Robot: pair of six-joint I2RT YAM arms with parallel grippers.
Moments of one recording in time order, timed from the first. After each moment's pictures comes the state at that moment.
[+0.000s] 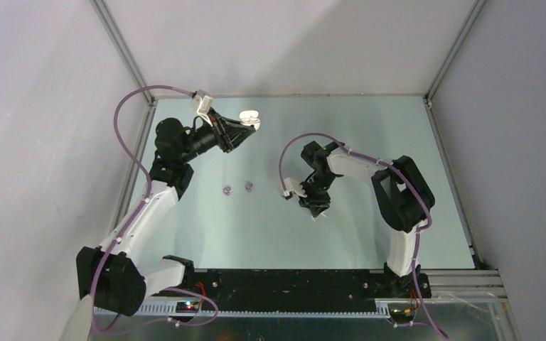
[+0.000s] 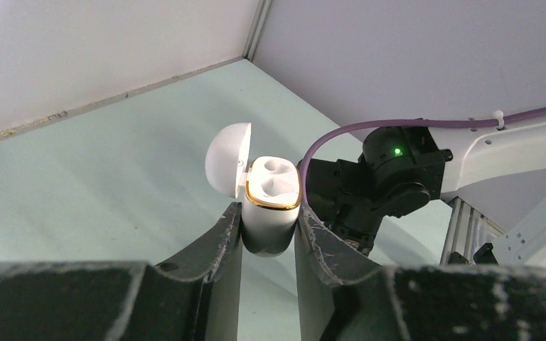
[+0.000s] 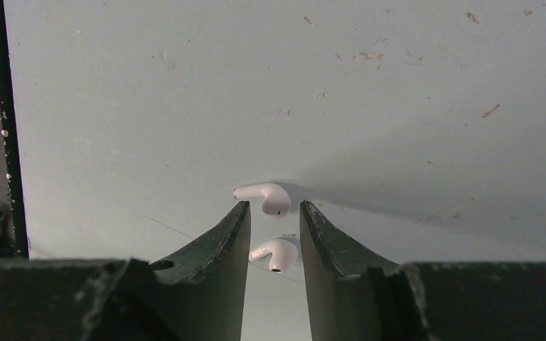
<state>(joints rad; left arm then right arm) -0.23 1.16 0.91 0.33 0.71 -0.40 0.61 1.91 1.31 -0.99 -0.53 -1.23</state>
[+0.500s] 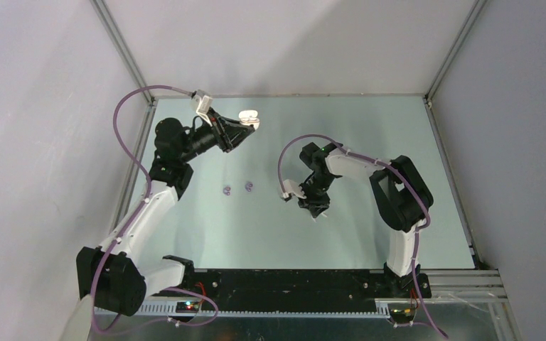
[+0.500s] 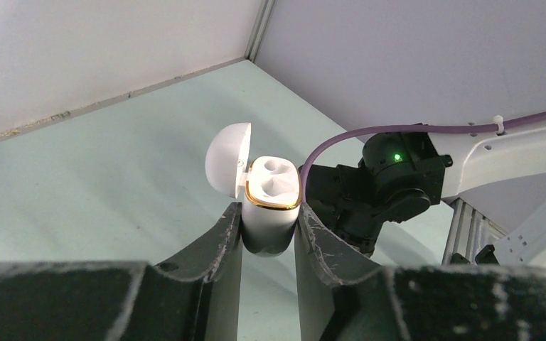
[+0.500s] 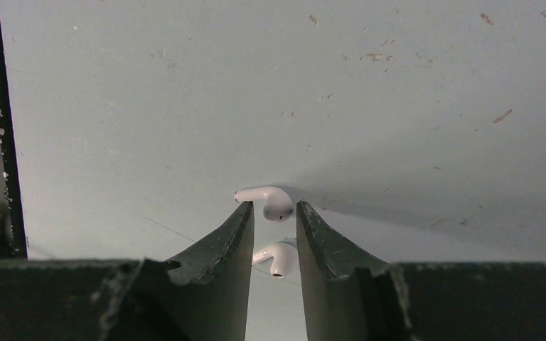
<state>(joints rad) -0.23 1.16 0.91 0.33 0.71 -0.40 0.63 1.92 1.31 -0.99 -0.52 -1.23</state>
